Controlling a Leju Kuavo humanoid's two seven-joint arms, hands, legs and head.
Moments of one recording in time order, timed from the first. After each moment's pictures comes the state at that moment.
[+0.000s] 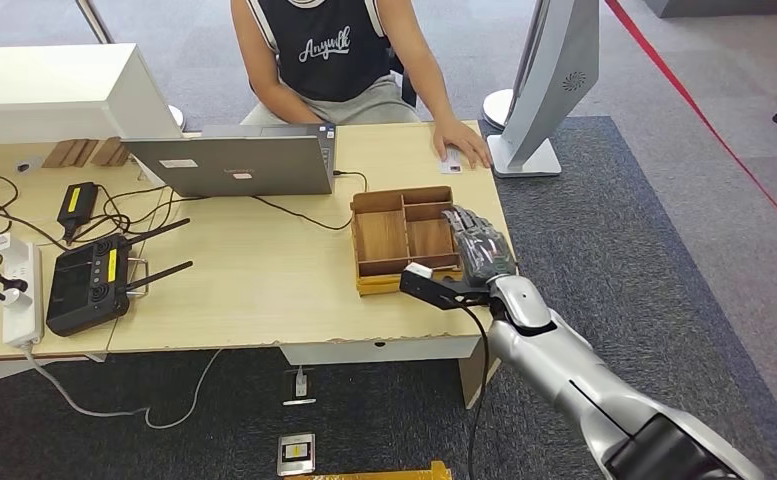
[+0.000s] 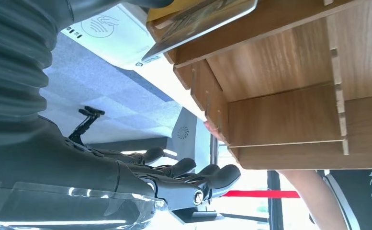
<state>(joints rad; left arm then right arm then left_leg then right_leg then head) -0.13 0.03 -1.29 -0.22 0.39 0.47 0.20 -0.70 -0.18 0.77 -0.69 0.81 -0.39 0.17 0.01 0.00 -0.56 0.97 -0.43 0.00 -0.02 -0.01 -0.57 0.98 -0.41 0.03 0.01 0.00</state>
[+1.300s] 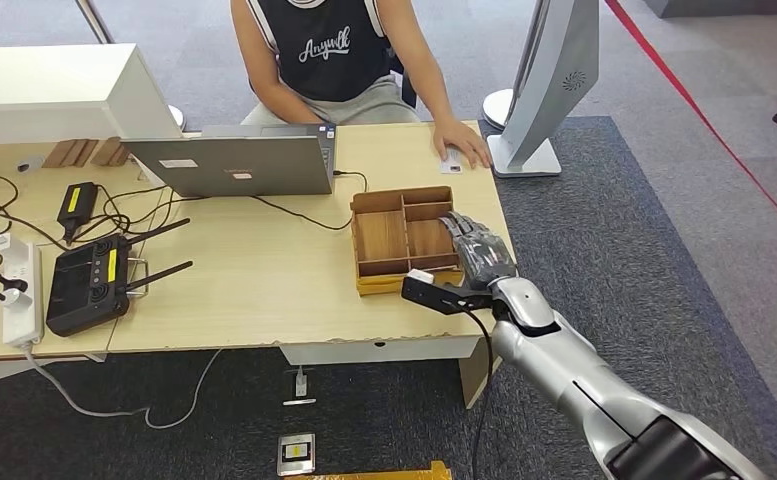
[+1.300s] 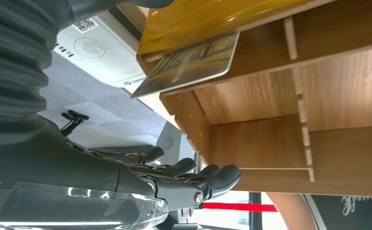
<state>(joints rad) -0.13 0.04 -1.29 -0.22 0.38 0.45 0.21 -0.68 -0.17 0.76 -0.69 0.81 -0.33 0.11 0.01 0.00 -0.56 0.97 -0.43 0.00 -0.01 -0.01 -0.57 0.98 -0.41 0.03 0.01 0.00</state>
